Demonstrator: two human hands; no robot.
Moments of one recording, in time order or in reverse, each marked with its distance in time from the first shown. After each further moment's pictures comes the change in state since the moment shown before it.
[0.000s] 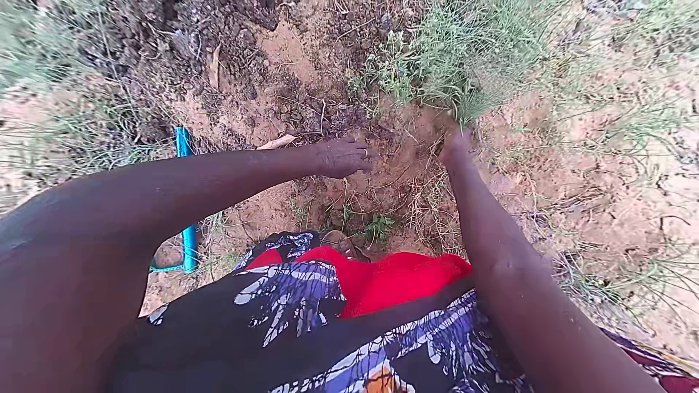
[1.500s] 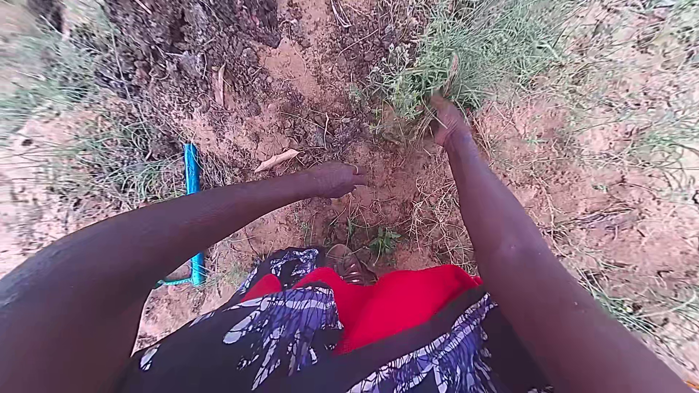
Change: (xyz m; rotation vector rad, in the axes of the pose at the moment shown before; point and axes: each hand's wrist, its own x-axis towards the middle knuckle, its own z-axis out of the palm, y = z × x) left_hand -0.018 0.005 0.006 -0.316 -0.053 -0.149; right_hand 0.043 -0.043 0.051 0.047 -0.435 0.159
